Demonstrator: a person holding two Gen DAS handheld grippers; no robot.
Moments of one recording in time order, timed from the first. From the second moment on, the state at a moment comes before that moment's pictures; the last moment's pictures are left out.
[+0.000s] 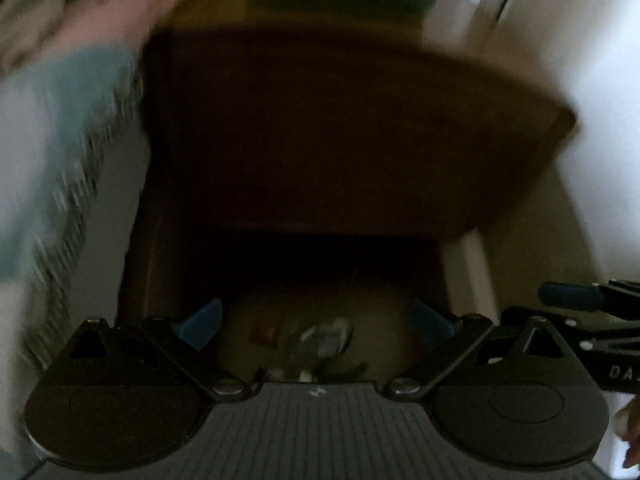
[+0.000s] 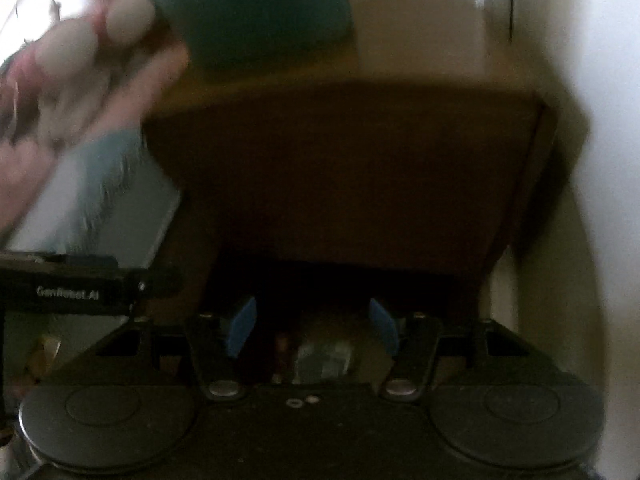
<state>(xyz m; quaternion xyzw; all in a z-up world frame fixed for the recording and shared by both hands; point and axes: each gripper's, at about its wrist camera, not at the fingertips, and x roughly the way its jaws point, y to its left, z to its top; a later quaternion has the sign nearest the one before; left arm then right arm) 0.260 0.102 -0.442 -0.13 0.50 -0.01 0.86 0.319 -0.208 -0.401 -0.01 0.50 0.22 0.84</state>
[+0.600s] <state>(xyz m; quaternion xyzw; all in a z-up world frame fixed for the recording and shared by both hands) 0.247 0.059 -0.631 -0.09 0.57 -0.02 0.82 0.282 -0.198 -0.619 -0.08 0.63 0.25 0.73</state>
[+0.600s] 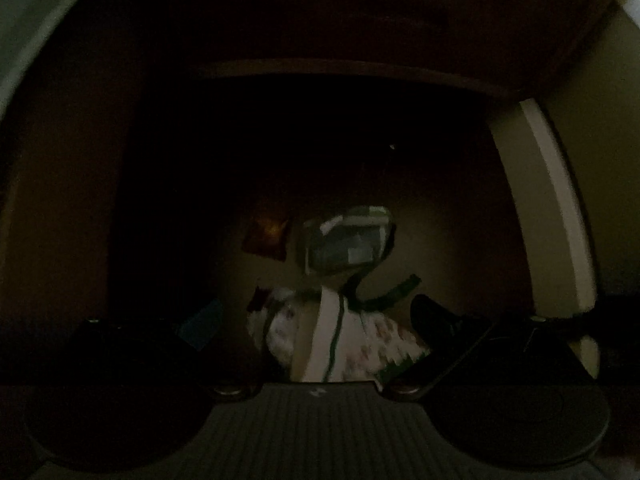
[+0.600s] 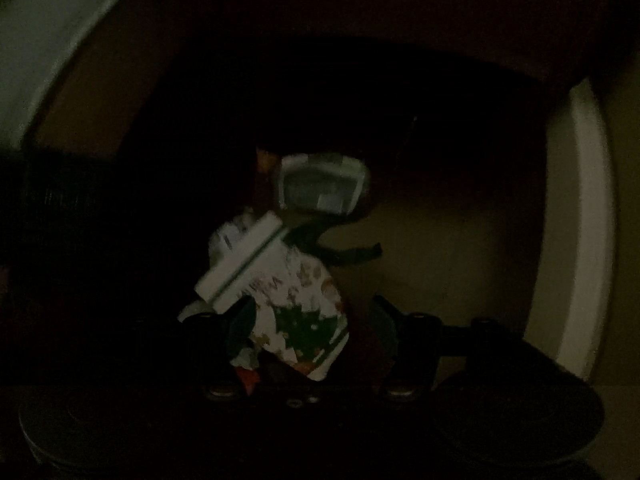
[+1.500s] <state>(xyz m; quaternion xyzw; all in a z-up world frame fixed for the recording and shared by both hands) 0.352 0.008 -0.781 0.00 0.62 -0.13 0.77 0.266 -0.233 -0.780 0.09 0.75 0.18 0.63</state>
